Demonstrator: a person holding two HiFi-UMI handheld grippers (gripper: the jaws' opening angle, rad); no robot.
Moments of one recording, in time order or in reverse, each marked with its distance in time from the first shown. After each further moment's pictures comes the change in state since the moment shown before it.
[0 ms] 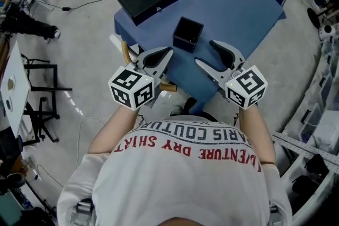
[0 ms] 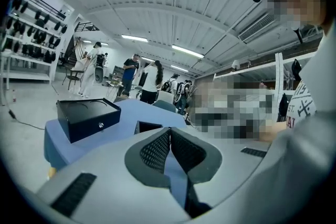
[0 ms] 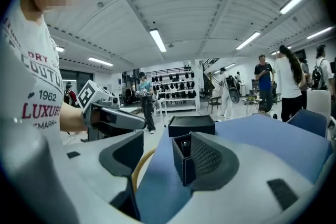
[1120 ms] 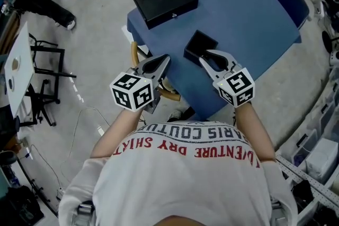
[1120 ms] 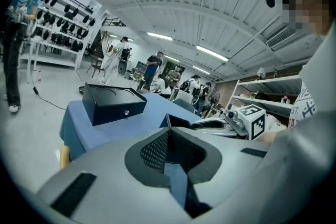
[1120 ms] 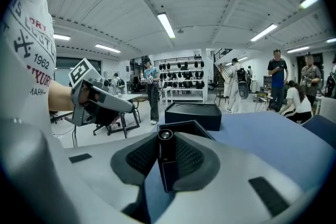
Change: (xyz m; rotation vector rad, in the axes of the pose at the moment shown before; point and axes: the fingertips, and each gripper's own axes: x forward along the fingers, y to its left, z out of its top) left arm -0.004 0.068 -0.021 -0.197 0.006 0.183; right arm 0.079 -0.033 -0.040 -0.083 0.138 0.084
